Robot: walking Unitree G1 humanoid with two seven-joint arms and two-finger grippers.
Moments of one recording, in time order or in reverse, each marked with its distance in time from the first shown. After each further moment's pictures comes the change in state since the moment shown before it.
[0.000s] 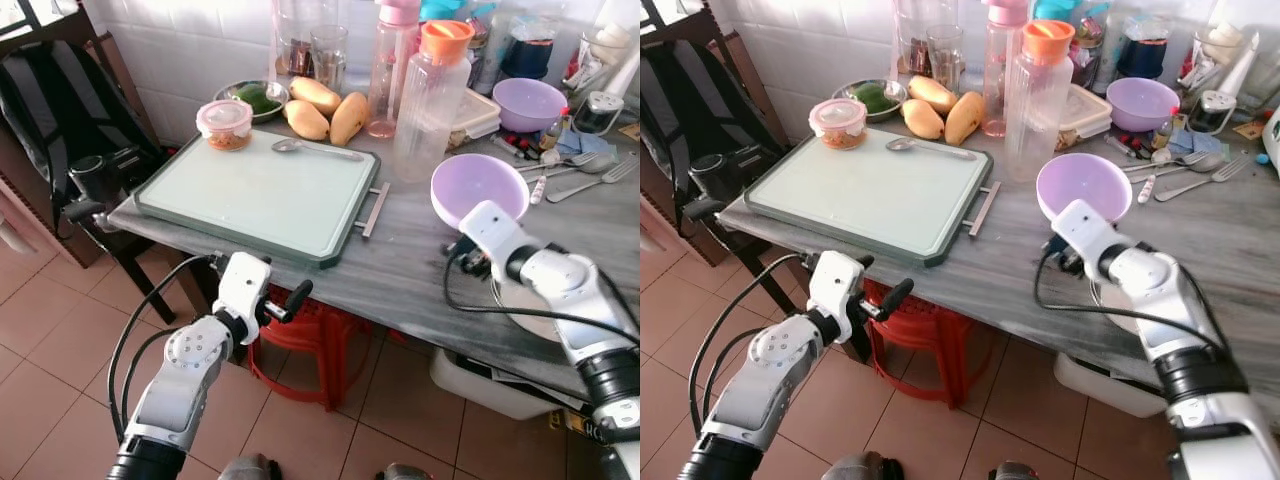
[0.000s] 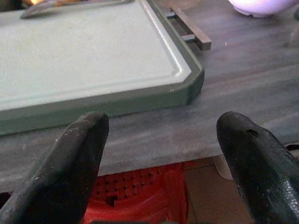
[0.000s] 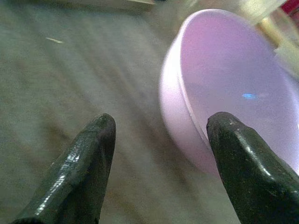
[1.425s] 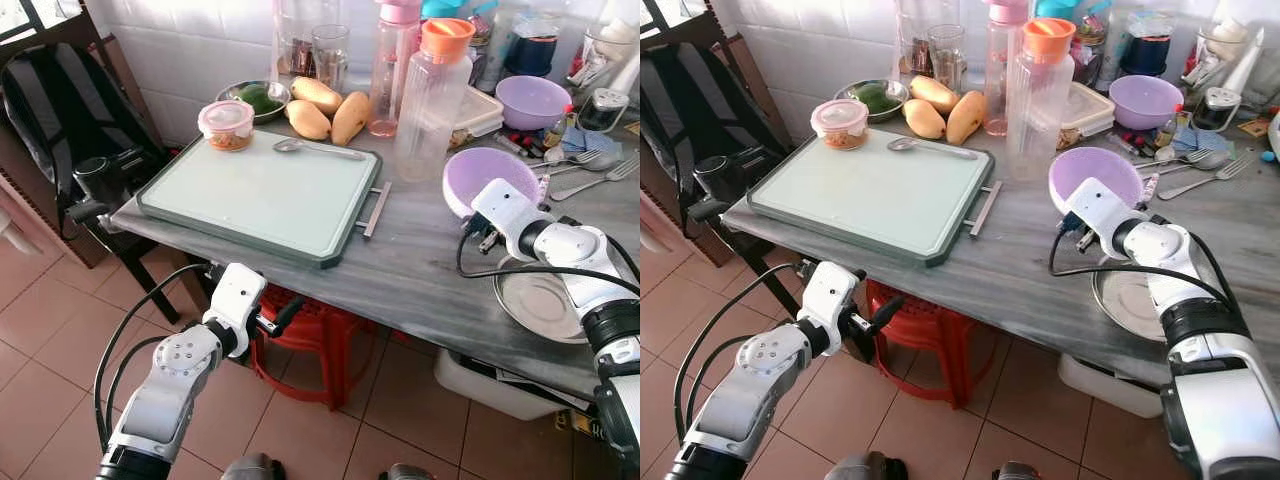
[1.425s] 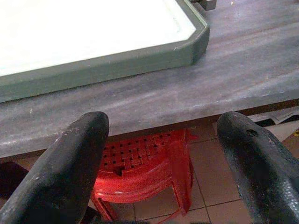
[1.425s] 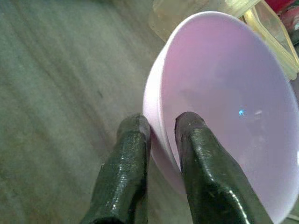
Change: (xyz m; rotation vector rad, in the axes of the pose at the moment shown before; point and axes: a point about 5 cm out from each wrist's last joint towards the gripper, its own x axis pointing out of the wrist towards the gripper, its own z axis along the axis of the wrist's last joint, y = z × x) left arm -0.012 0.004 -0.009 0.030 0.102 -0.016; right arm 0.016 -0.031 -0.007 -0.044 0.032 -0.007
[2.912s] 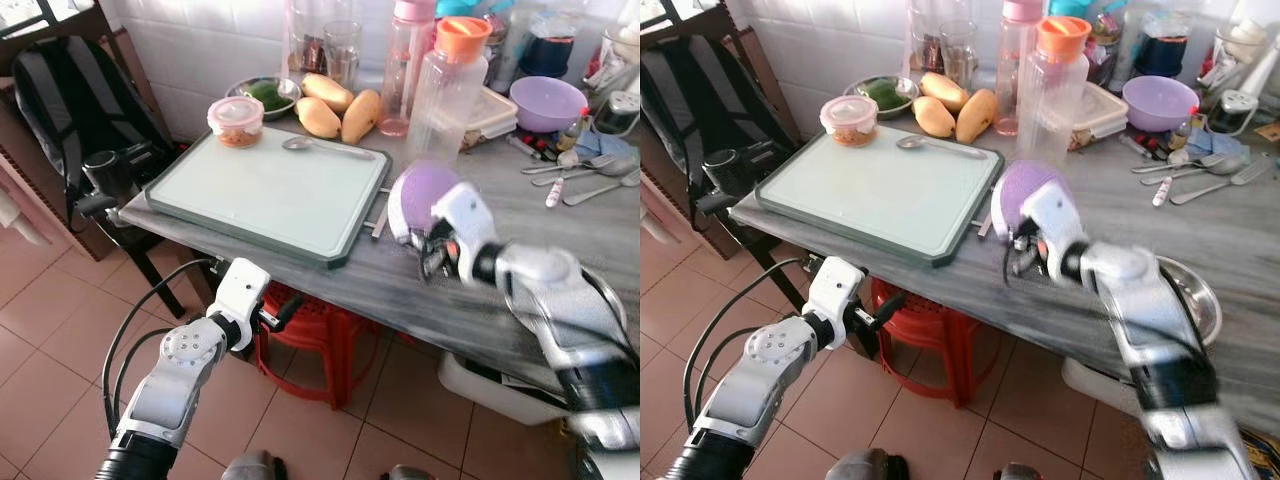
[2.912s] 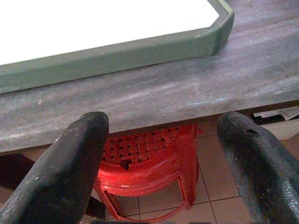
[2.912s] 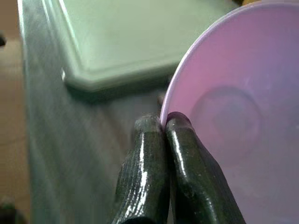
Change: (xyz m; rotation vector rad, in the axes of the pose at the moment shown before) left arm 0.011 0.004 0.001 0.010 0.029 0.003; right arm -0.034 0.069 0.057 0.378 -0.180 0.332
